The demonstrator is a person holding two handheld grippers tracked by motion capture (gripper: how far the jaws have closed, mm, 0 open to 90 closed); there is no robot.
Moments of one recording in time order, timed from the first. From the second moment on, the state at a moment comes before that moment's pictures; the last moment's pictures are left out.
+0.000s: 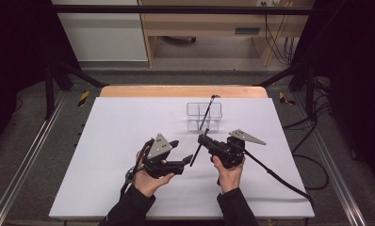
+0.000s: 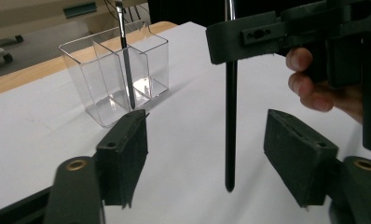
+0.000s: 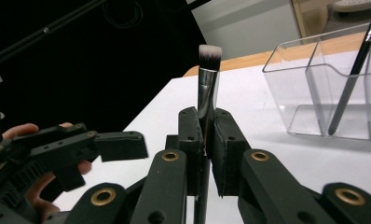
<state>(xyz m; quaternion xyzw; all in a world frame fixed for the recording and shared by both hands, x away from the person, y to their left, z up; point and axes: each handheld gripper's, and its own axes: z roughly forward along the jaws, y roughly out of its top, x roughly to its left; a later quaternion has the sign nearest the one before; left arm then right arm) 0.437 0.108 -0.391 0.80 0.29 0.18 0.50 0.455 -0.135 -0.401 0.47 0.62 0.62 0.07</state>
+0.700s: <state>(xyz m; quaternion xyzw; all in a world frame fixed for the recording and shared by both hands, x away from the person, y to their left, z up) 0.436 0.162 -0.400 0.81 0.30 0.18 0.48 0.461 -0.142 -0.397 0.44 0.64 0.62 0.12</state>
